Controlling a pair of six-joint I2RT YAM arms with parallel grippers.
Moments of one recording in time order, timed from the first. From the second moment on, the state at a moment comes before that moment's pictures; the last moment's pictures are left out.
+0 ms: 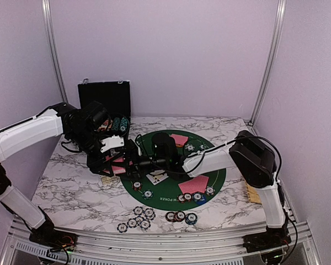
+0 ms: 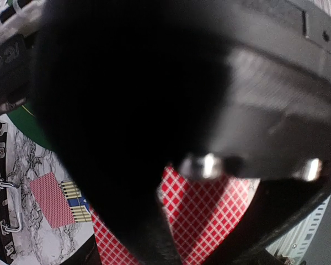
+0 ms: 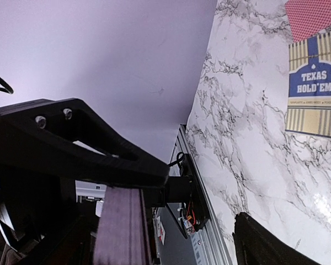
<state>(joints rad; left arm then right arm) -0.63 1.51 1.34 -1.11 0.24 0.65 0.99 2.22 1.44 0.66 -0.70 1.30</state>
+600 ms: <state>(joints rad) -0.63 1.51 1.34 -1.11 0.24 0.65 0.97 2.24 1.45 0.63 -0.70 1.32</state>
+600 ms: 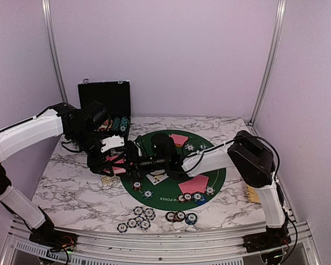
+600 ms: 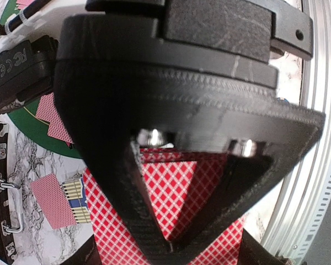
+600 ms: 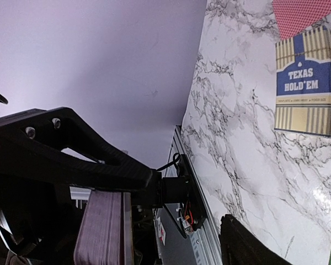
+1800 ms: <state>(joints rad) -0.62 1.51 1.33 -1.12 0.22 0.66 0.91 2.04 1.29 0.52 -0.69 1.22</state>
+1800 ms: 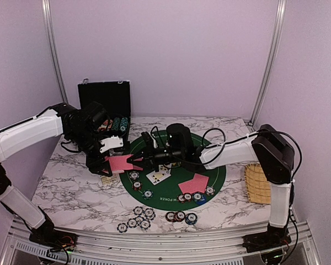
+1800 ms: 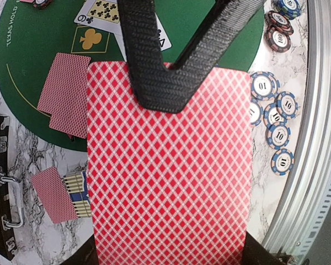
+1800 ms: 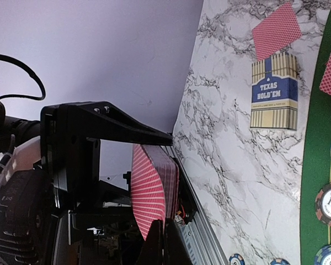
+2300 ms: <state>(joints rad) -0.61 1.51 1.33 -1.12 0.22 0.66 0.81 1.90 1.17 0.42 -0.69 1.15</state>
